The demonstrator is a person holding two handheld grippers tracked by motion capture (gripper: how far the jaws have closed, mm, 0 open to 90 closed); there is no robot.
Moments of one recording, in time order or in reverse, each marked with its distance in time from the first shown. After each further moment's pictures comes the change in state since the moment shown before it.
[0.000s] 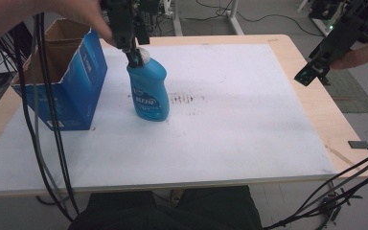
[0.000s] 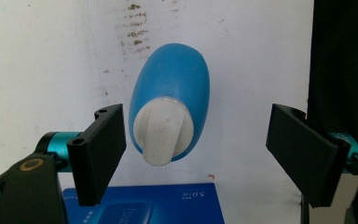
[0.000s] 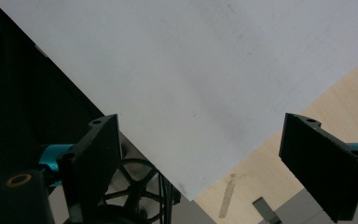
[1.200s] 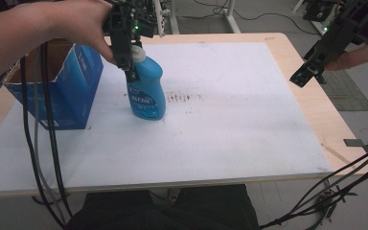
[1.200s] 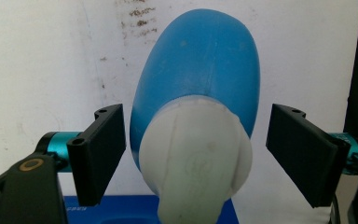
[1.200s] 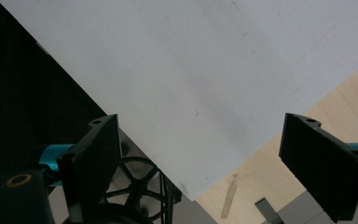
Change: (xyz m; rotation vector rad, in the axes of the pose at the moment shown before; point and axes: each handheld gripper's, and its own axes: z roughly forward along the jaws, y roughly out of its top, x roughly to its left) left arm 0.012 -0.011 0.047 0.028 0.009 -0.021; right arm 0.001 -0.001 0.005 0.005 0.007 -0.002
